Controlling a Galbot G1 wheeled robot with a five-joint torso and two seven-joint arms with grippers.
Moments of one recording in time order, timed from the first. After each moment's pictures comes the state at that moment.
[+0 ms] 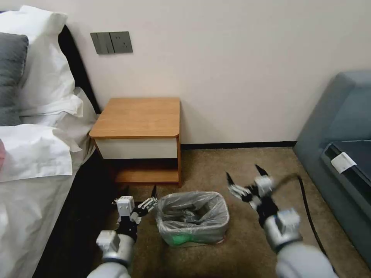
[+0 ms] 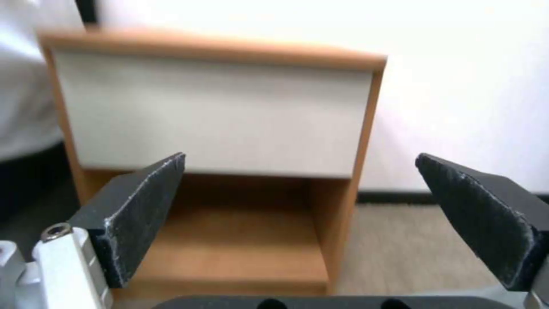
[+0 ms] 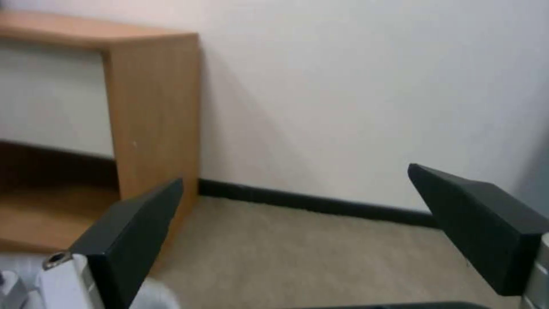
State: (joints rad) left arm 1.79 -1.42 -0.45 -2.18 -0.14 -0.14 -0.07; right arm -1.77 1.23 0.40 2.22 0.01 0.01 0.21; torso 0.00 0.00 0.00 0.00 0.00
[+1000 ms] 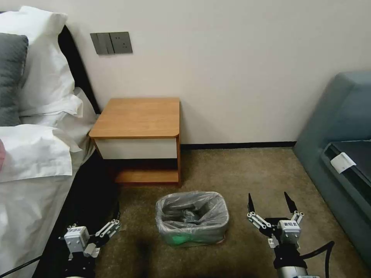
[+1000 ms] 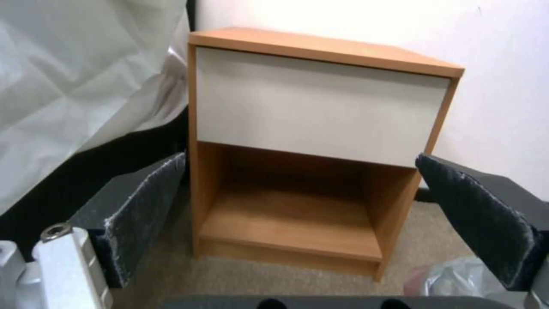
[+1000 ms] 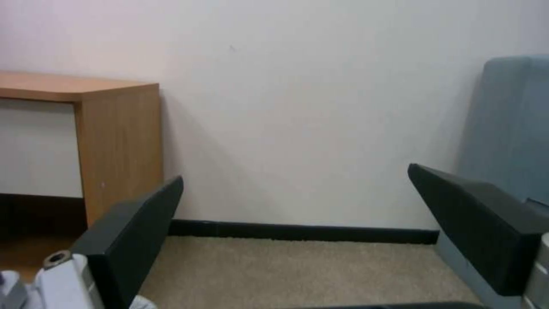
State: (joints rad) left arm 2.07 -1.44 -0.70 -2.29 -0.34 -0.23 0.02; right arm -1.96 1.35 0.44 2.25 -0.09 0.27 0.27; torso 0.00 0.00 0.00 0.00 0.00
